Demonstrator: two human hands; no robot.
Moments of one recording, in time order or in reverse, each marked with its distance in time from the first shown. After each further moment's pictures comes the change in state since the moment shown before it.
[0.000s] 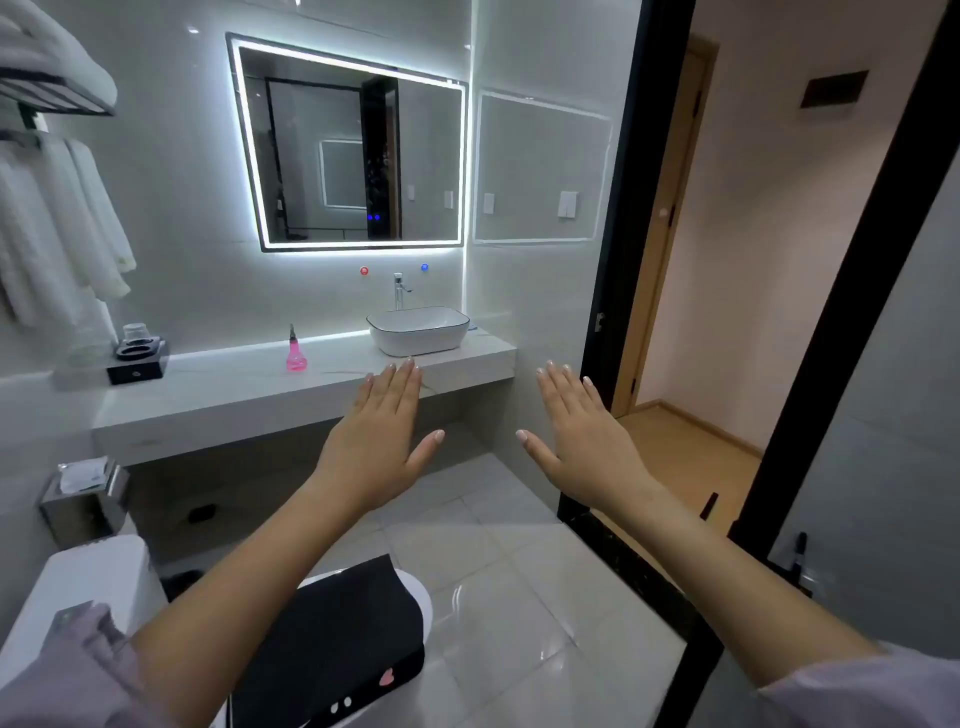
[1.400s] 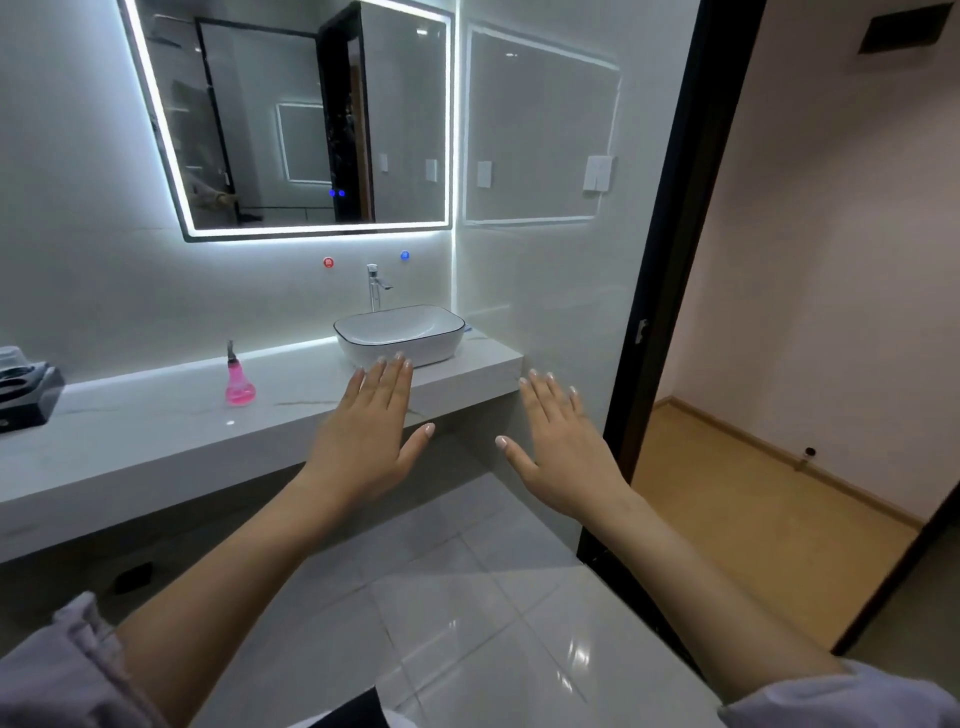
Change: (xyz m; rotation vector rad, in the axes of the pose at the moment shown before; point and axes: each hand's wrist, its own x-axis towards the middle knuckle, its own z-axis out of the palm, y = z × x) left_hand 0.285 -0.157 0.210 0.029 -0.022 0.064; right_hand 0.302 0.055 0.209 0.044 -0.065 0.067
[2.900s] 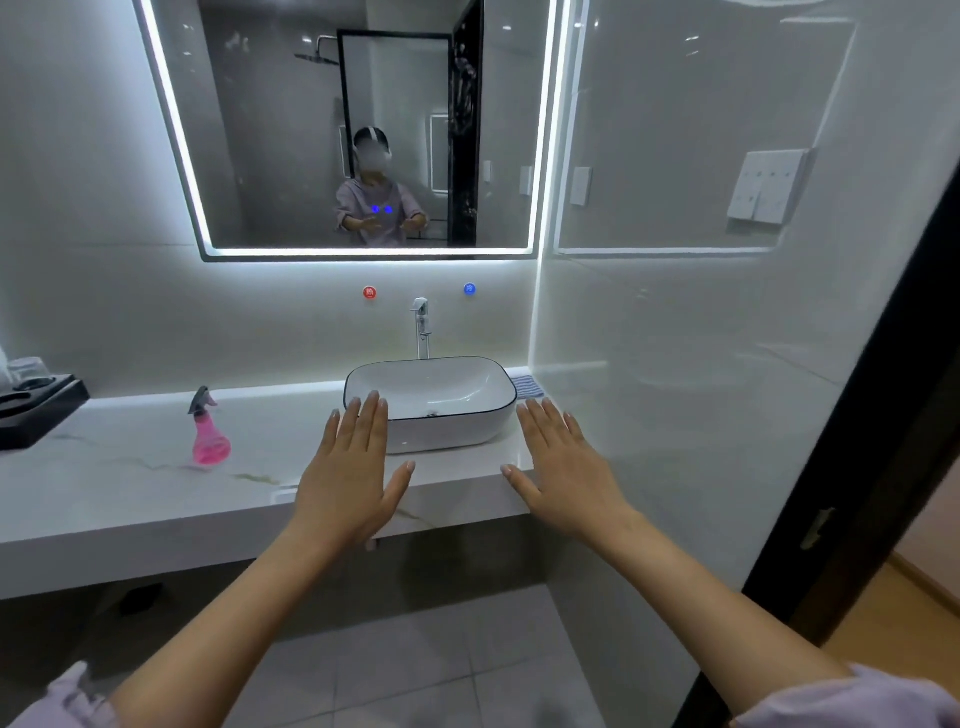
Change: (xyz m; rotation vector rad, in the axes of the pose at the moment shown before) left_hand 0.387 -0.015 0.261 0.187 -0.074 -0.444; right_hand 0.445 0.294 0.210 0.114 -0.078 -0.381
